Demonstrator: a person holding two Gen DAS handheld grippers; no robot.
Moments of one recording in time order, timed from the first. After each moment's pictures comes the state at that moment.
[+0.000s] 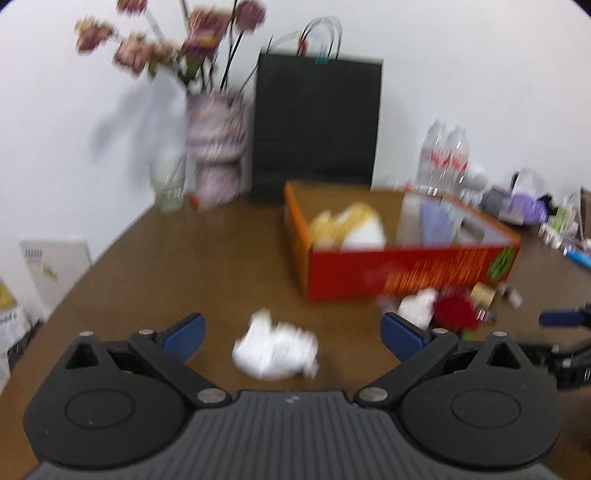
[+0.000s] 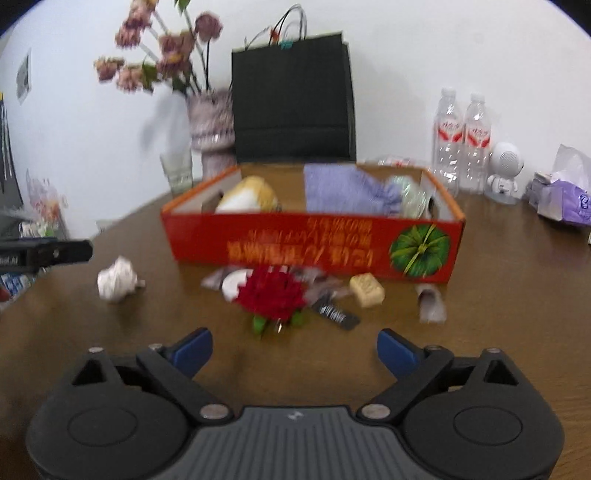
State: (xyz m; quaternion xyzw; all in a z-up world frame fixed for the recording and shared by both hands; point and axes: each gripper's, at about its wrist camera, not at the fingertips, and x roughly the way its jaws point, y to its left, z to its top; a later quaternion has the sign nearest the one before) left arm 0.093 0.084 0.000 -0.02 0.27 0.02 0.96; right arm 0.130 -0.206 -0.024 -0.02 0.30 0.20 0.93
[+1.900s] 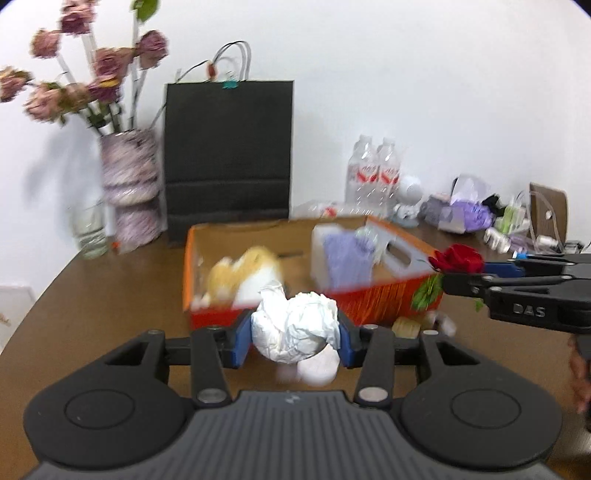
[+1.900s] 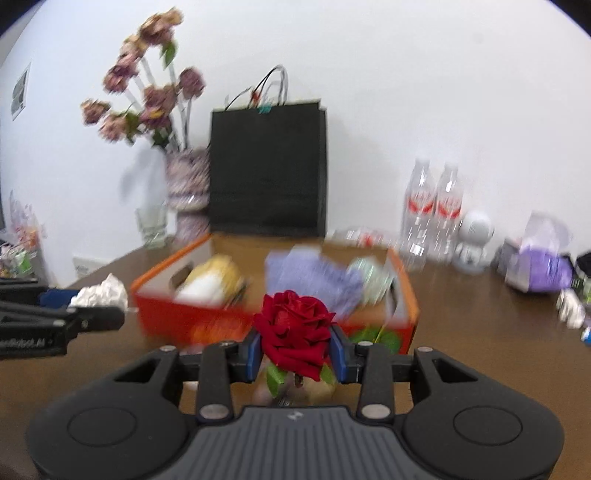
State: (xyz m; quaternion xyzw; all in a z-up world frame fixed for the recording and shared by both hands) left arm 0.143 -0.002 0.041 0.00 0.22 -0.08 0.97; right arm 0.159 -0.230 0.030 -0.03 0.21 0.15 0.97
